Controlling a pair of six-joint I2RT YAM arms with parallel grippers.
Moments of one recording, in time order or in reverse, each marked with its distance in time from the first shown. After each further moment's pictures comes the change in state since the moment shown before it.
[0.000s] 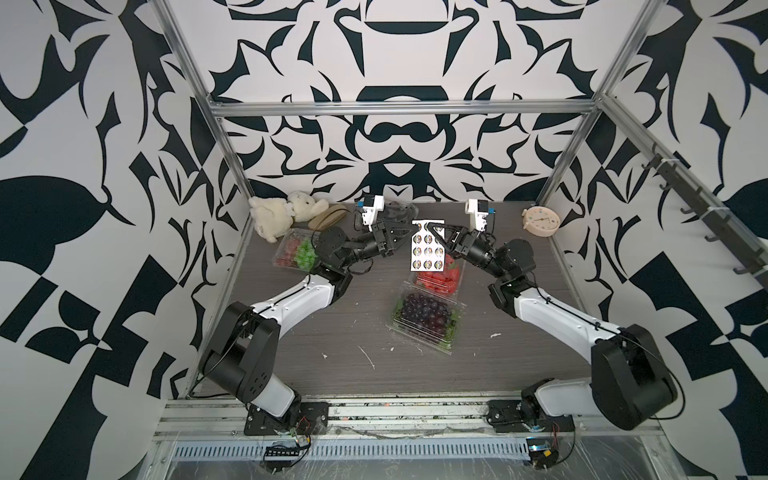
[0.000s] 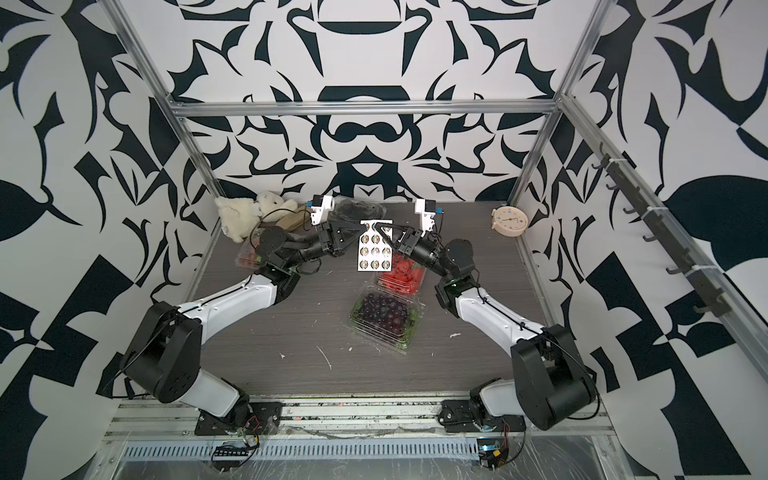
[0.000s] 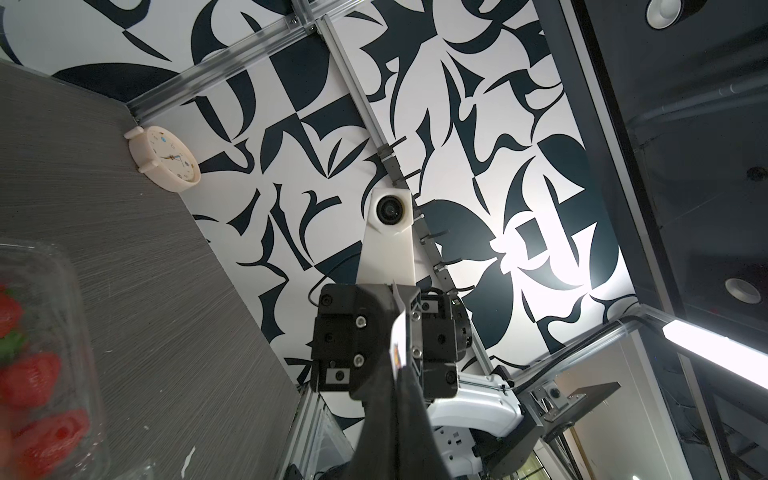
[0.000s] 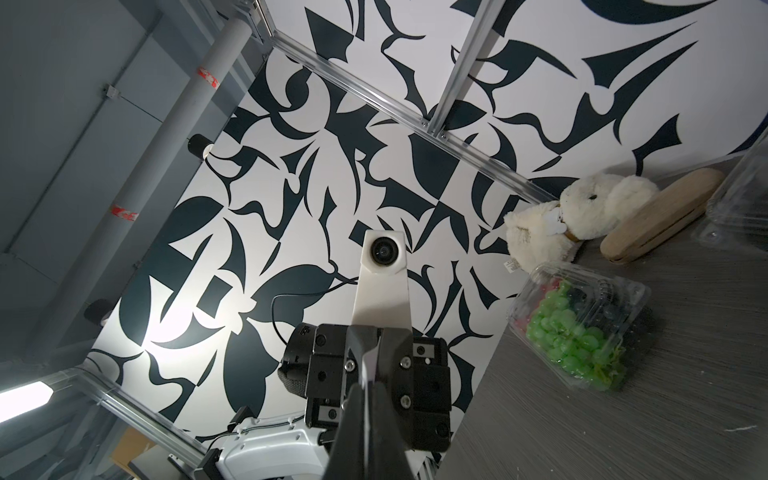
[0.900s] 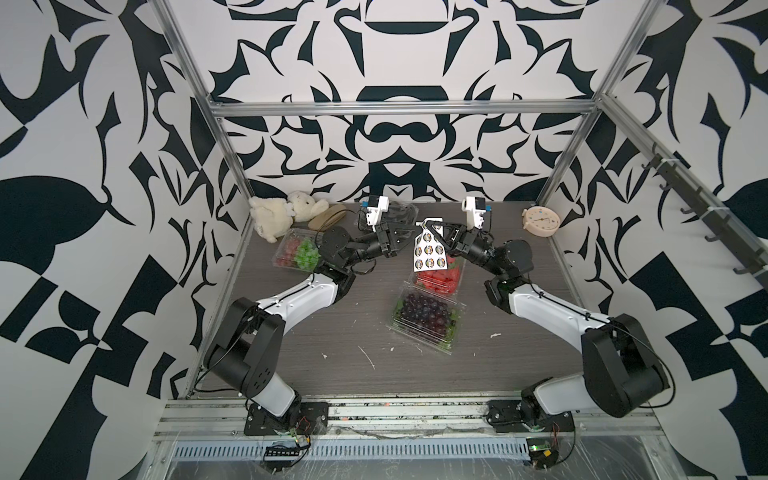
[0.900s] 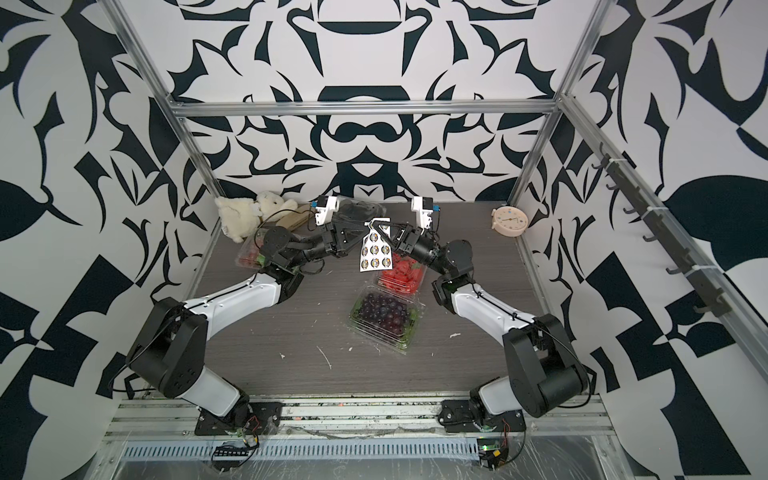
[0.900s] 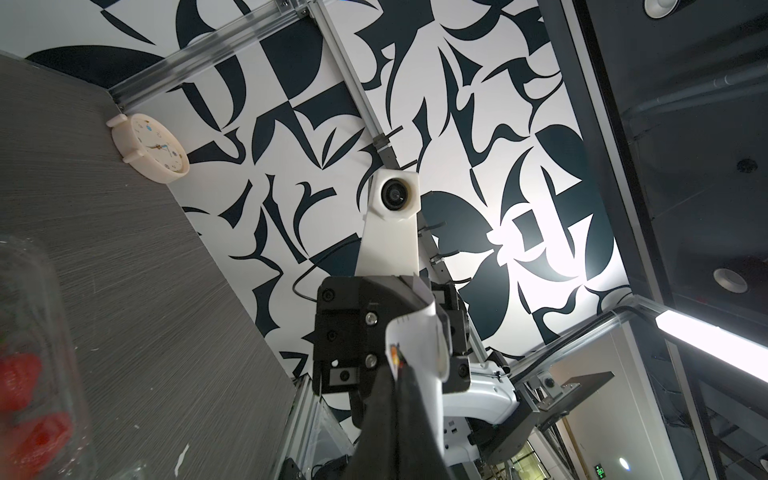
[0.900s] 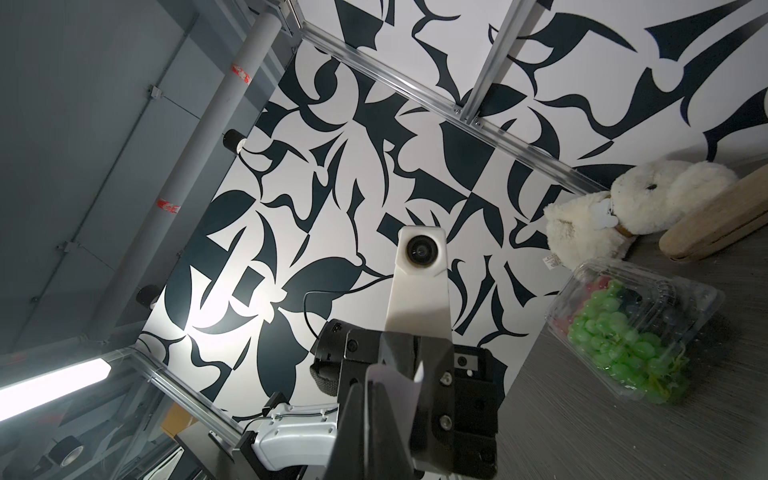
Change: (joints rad) left arm -0.016 0.036 0.014 0.031 0.015 -0.010; right arm -0.001 0.051 0.018 0.138 -0.048 0.097
